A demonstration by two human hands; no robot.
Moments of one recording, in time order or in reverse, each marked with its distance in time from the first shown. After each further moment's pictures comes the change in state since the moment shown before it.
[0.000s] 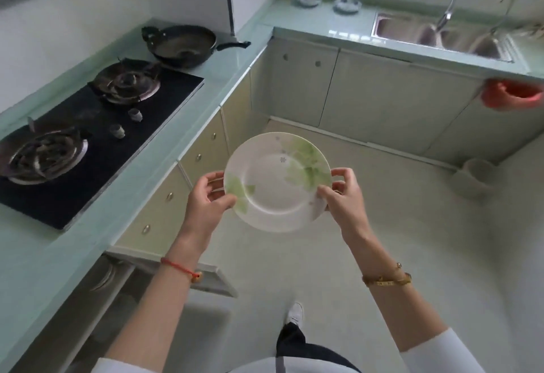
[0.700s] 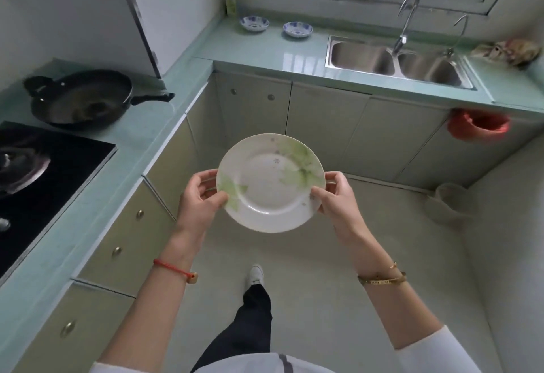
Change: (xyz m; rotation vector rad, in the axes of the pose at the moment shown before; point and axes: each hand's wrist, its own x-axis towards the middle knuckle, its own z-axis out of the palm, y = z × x) left_hand 0.300 0.057 0.228 0.005 -0.114 0.048; right_hand 0.333 -0.062 -0.083 0.050 0.074 0.065
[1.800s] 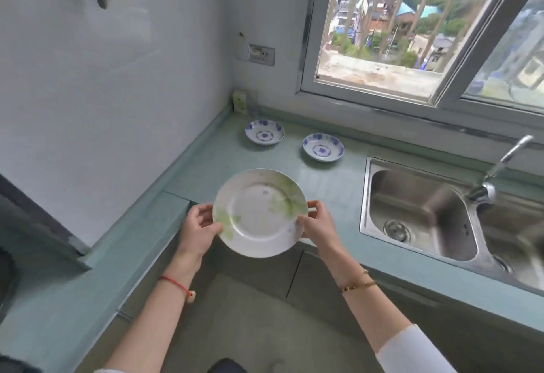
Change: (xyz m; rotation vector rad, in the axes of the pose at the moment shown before) left_hand 0.691 0.116 0.194 0.060 0.221 -0.071; right_hand 0.726 -0.229 0.122 -0.172 -0.168 0.054
